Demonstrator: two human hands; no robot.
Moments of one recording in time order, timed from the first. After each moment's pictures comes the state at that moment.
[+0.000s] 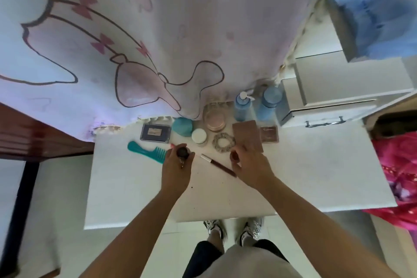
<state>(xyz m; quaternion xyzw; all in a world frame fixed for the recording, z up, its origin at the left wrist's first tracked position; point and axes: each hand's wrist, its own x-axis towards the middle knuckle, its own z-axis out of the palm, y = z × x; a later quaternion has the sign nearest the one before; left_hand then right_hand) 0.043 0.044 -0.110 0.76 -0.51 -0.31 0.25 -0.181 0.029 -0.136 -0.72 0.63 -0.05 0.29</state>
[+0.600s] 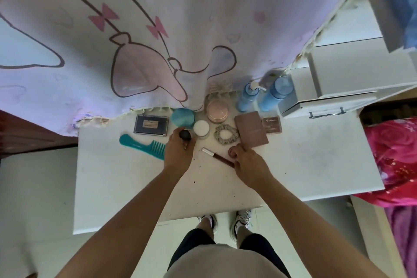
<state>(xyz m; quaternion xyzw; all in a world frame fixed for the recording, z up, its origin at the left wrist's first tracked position) 0.068 0.003 -0.151 0.75 -0.52 -0.36 0.20 -0.149 0.045 -0.158 -0.68 0.66 -0.02 0.32</state>
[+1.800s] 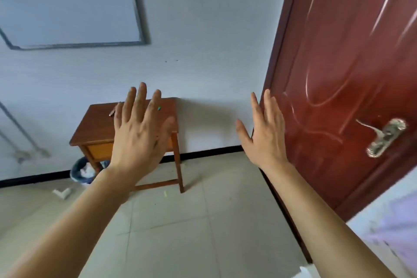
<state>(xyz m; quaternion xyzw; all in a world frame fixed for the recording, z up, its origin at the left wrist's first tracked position) 0.486 0.613 0.220 0.93 -0.15 0.29 0.17 0.485 0.334 0.186 -0.93 0.00 -0.32 0.17</state>
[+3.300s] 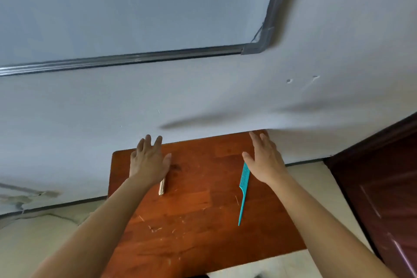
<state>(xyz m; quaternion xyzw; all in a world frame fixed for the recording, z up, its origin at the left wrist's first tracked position) 1.289 0.991 -0.026 0.99 0.03 -0.12 0.07 1.266 0.680 -0.049 -0.98 0.10 0.09 0.13</state>
